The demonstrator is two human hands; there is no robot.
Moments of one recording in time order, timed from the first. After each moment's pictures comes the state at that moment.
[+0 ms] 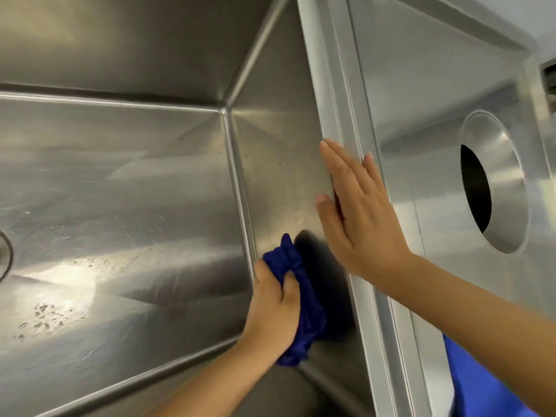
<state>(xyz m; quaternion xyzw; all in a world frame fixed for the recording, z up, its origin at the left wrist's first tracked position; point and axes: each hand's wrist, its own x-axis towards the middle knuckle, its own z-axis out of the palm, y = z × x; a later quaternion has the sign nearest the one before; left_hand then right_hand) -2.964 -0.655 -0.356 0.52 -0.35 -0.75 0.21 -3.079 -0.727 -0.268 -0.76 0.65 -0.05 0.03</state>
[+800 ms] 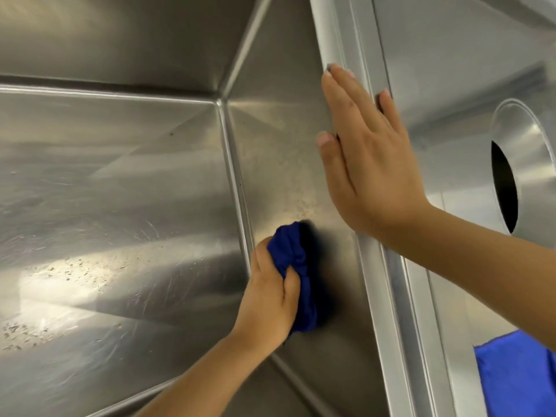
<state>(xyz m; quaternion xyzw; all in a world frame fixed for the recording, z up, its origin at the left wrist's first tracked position) -2.977 -0.678 -0.408 0.48 -0.50 -0.66 0.30 -3.089 -0.789 -0.279 -0.75 0.66 -0.02 0.01</state>
